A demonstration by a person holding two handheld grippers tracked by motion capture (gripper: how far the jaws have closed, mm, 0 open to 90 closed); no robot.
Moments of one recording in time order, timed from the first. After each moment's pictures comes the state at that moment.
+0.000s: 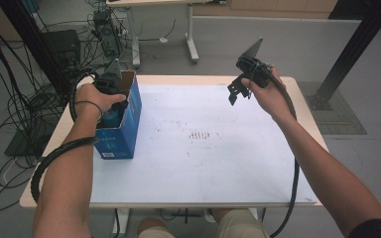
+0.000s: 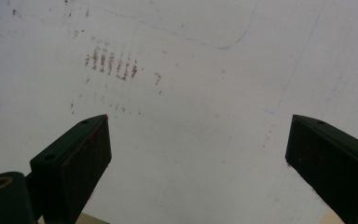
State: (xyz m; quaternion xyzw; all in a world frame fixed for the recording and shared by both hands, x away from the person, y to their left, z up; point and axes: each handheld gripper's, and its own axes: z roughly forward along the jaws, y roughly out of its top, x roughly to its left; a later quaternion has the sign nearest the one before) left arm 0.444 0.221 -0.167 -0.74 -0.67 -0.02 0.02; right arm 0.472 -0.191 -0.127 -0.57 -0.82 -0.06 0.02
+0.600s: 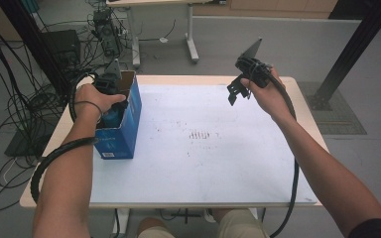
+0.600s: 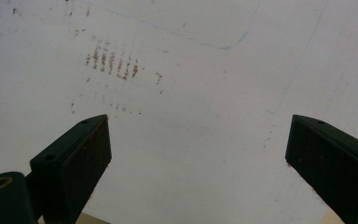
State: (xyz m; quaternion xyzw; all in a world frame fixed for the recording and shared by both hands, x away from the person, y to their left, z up) left arm 0.443 0.223 -0.167 -0.74 -0.68 -0.01 0.02; right arm 0.472 -0.189 -0.128 -0.57 -0.82 -0.06 0.02
